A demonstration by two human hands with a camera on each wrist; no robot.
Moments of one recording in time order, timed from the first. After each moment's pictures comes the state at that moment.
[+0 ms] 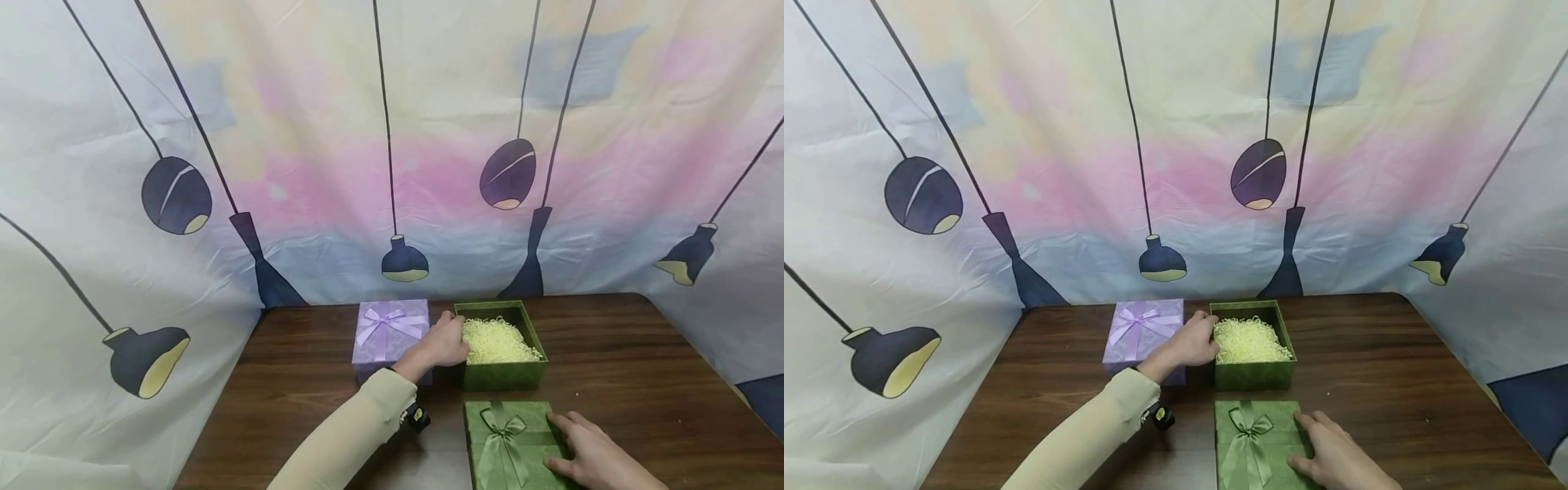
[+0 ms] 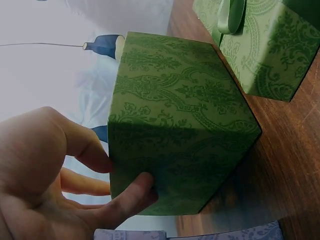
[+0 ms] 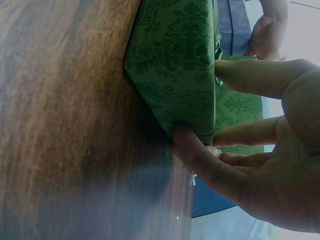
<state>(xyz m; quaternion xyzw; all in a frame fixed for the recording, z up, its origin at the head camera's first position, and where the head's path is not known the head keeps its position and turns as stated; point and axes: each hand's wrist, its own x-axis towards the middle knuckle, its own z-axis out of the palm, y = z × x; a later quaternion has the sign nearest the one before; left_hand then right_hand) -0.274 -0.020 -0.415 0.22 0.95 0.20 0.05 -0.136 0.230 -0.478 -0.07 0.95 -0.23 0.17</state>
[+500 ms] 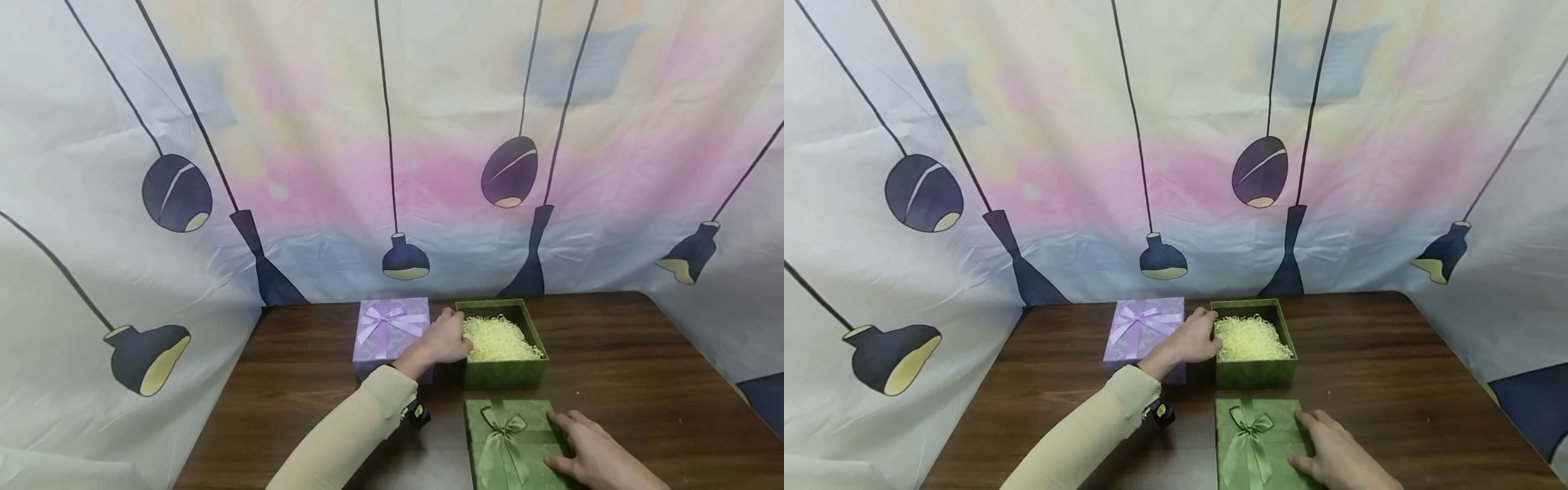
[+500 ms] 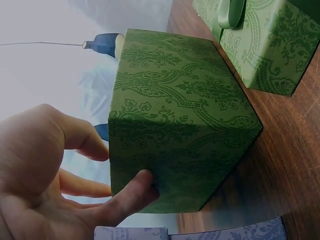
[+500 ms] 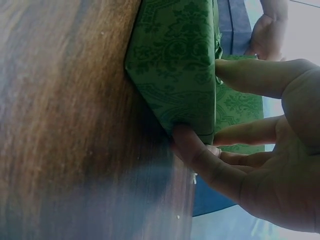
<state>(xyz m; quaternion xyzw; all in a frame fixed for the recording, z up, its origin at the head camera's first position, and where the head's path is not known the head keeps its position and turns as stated) -0.274 -0.021 -0.417 0.21 0.96 0.19 0.03 -0.134 0.230 -0.479 -0.07 0.95 -0.24 0.17</state>
